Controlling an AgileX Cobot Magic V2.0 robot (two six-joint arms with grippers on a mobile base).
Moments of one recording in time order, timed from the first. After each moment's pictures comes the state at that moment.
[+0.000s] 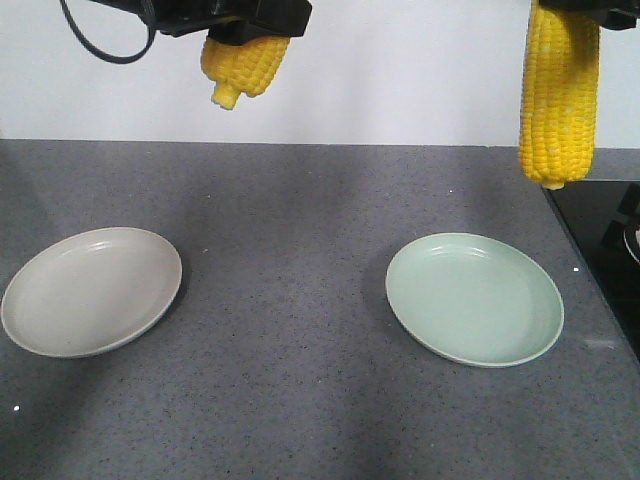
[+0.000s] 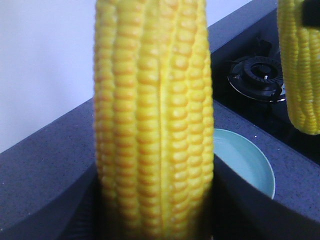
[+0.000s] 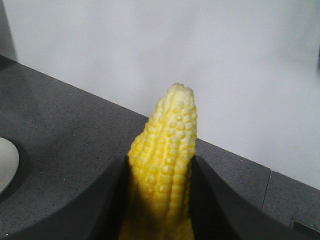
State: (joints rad) left arm -0.52 1.57 -1.93 -0.29 0.98 0.22; right arm 0.08 1.29 -1.58 0.41 0.81 -0.51
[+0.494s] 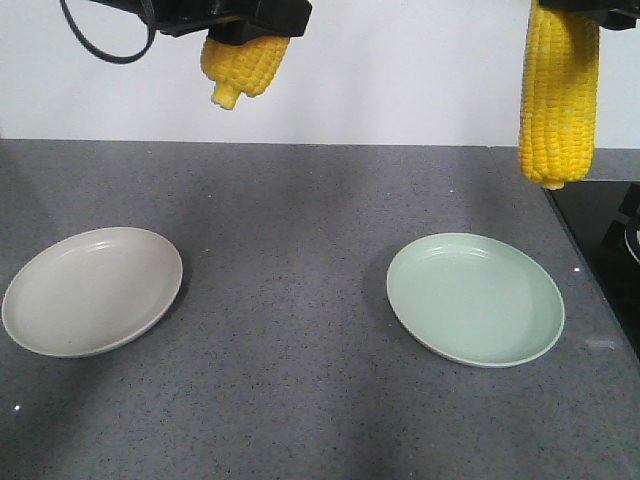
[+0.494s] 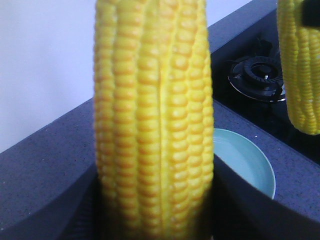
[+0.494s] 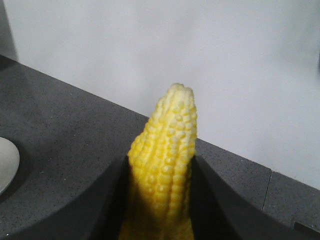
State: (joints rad) left arm -0.52 1.57 -1.93 -0.29 0.98 0.22; right arm 0.08 1.29 -1.58 0.41 0.81 -0.51
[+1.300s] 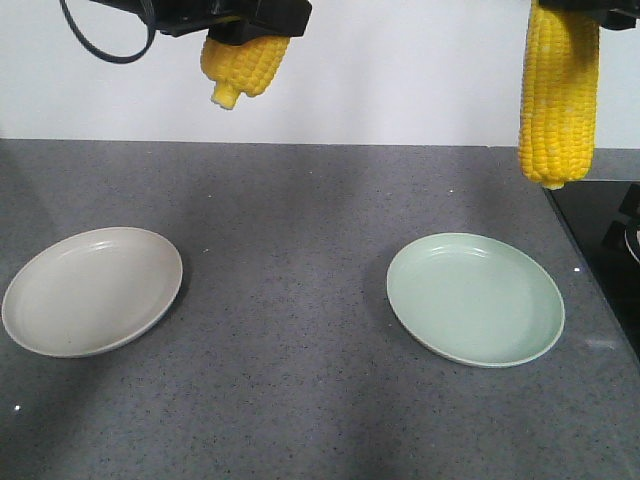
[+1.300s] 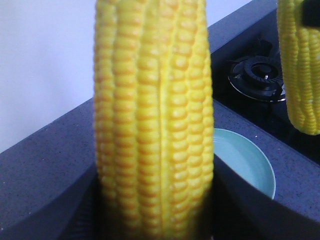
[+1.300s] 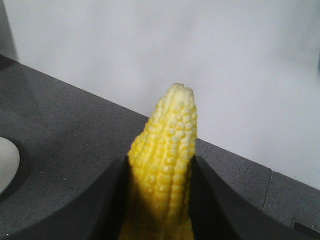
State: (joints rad) left arm -0.52 1.57 -1.93 -0.29 0.98 0.22; right arm 0.08 1.29 -1.58 0.41 0.81 -0.51
